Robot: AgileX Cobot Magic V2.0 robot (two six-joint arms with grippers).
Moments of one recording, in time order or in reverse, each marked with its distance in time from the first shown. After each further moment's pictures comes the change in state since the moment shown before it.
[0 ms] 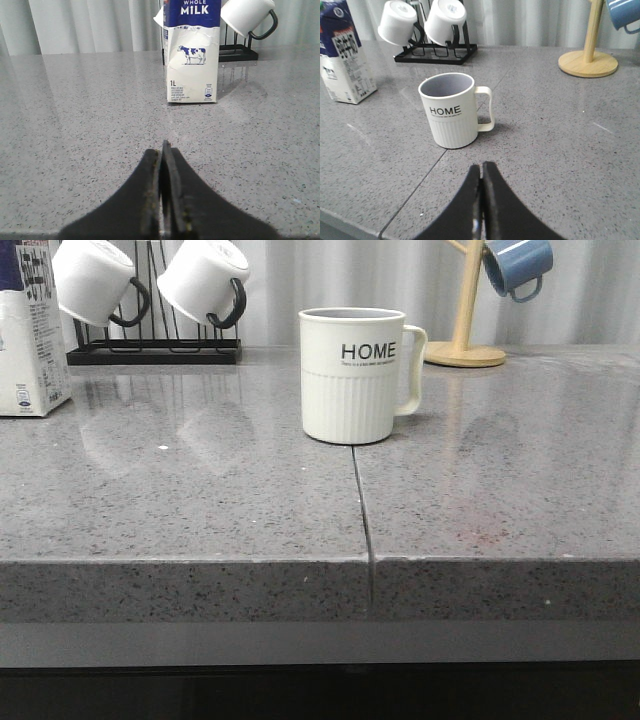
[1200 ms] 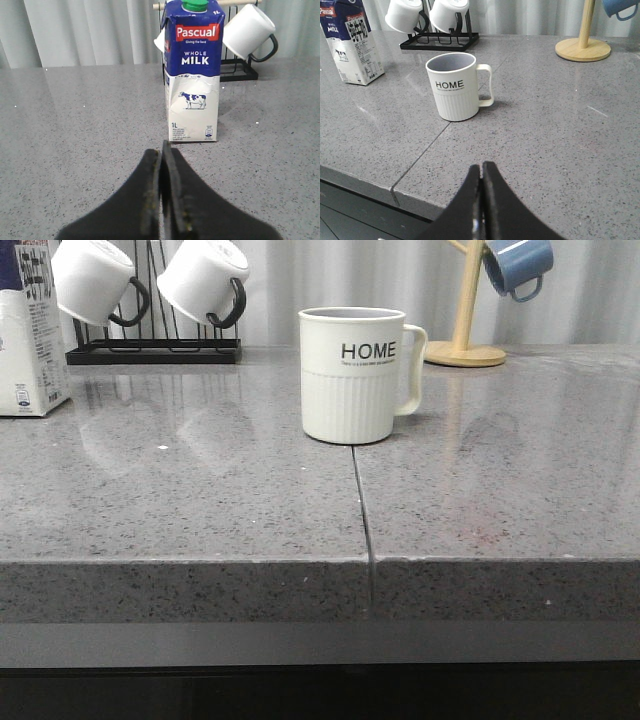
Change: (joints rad) left arm 0.000 0.349 -0.348 0.007 0.073 0.000; right arm 0.000 -0.240 0.000 0.000 0.268 -0.001
